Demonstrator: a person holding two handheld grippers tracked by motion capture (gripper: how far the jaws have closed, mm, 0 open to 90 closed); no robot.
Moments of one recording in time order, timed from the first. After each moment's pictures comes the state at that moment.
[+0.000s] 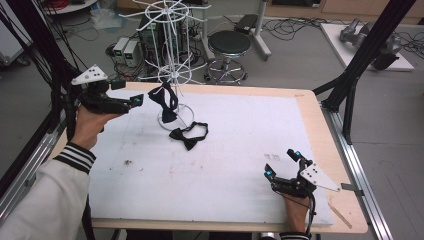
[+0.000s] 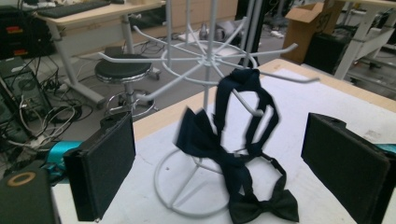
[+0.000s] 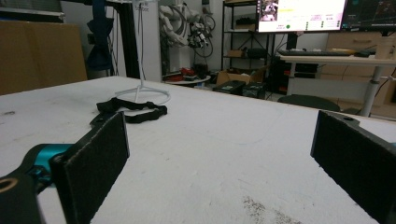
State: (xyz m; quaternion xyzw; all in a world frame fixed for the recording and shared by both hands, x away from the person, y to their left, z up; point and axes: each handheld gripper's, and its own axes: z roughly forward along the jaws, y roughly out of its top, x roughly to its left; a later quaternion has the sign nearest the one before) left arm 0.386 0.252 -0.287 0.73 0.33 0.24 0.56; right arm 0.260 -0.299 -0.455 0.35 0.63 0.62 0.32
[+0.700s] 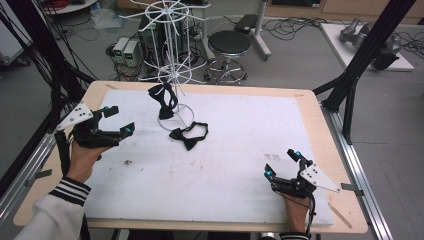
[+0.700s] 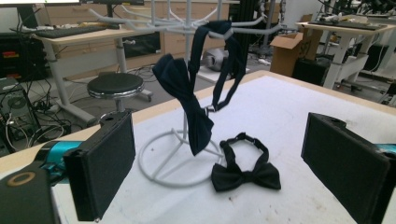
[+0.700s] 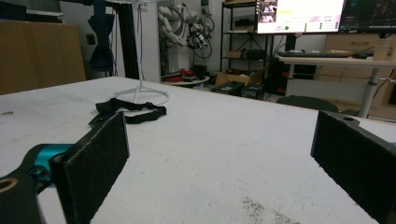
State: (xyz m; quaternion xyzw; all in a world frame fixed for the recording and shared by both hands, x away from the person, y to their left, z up) left arm 0.335 0.280 -0.354 0.69 0.30 0.25 0.61; right arm 0.260 -0.299 -0.455 0.35 0.62 0.62 0.33
